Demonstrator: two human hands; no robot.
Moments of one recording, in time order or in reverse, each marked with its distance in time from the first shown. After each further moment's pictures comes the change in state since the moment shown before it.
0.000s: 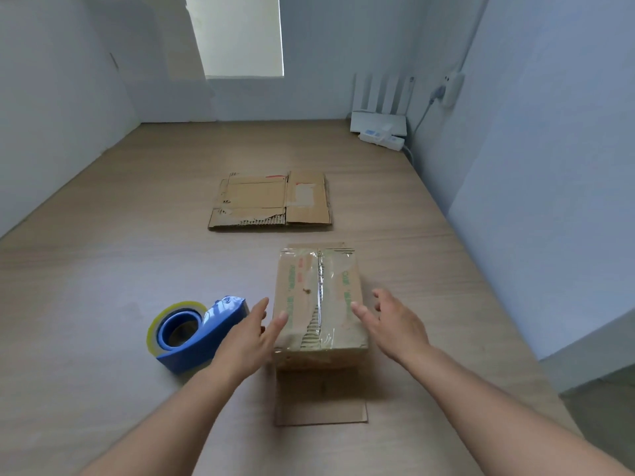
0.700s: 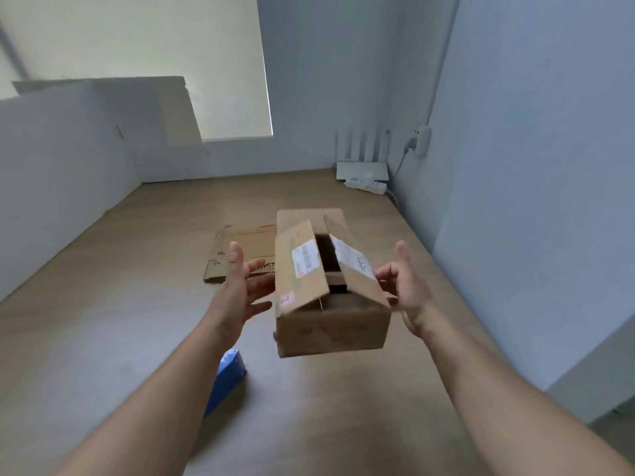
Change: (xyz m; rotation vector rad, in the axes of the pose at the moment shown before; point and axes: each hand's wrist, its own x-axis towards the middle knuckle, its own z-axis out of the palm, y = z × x) left_hand 0.029 0.109 -0.079 -0.777 0.052 0.088; right_hand 0.039 -0.030 -0.107 1.061 0.043 0.019
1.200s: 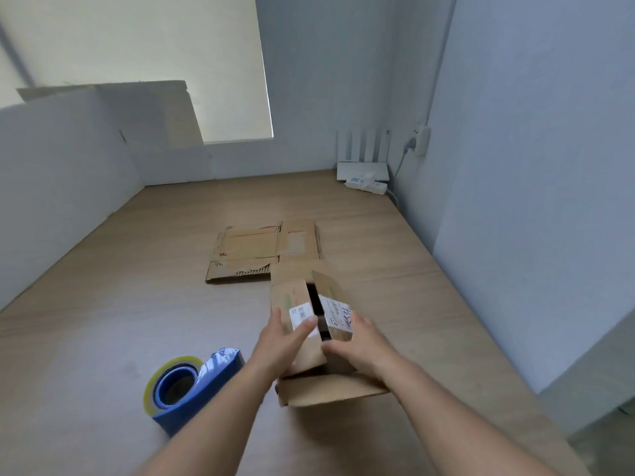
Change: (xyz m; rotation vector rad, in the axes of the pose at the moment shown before) left_hand -0.020 -0.065 0.042 0.418 0.004 -0.118; right_hand -0.035 0.058 0.048 -0.722 -0.155 0.087
